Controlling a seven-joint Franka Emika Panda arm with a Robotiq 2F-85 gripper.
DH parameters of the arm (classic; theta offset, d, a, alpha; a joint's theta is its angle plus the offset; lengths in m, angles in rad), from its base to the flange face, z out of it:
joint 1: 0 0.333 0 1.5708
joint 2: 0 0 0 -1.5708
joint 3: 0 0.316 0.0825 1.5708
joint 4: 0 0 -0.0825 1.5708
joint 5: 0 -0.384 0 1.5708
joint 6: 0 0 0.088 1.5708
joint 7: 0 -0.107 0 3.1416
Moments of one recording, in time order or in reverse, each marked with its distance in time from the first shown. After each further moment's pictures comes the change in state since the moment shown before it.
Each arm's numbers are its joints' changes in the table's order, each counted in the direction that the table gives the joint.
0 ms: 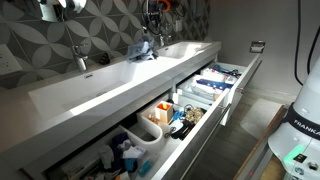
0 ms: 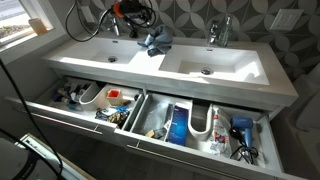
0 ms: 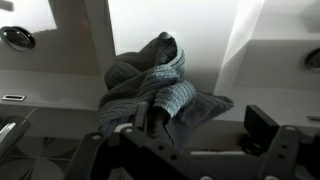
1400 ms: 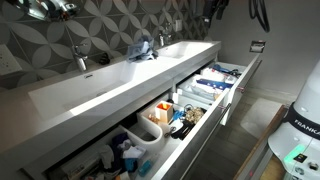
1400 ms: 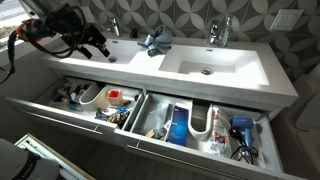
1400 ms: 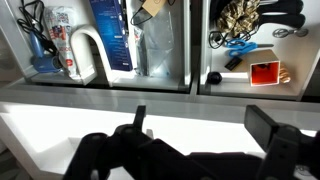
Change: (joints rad) arm -0.061 1.071 -0.031 -1.011 0.353 0.148 -0.204
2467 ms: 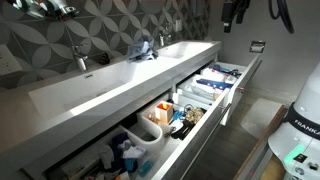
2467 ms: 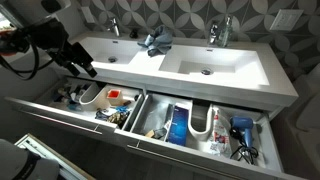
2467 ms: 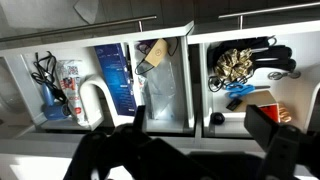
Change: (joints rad) arm -0.058 0.170 0.003 -0.093 0.009 0.220 0.000
